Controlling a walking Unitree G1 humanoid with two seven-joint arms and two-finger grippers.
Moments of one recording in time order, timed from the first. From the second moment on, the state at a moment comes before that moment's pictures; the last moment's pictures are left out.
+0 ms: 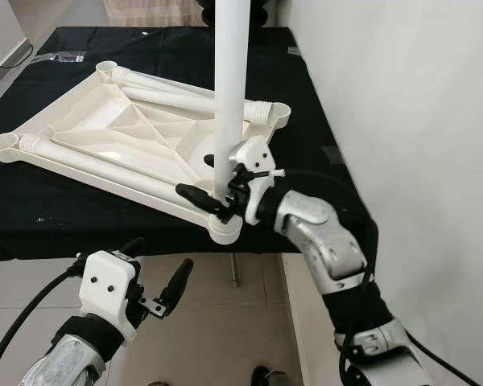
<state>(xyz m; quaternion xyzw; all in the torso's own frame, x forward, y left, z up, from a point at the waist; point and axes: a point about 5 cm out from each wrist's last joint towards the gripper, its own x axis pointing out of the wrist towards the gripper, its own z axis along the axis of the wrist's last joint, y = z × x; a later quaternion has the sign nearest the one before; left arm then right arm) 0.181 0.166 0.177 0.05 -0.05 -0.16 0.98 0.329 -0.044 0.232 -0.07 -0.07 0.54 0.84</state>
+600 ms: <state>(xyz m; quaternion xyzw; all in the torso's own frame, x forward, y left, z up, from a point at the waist) 0.177 0.170 0.175 0.05 -0.04 -0.15 0.99 0.345 -0.056 0.237 -0.08 -0.06 0.61 0.78</state>
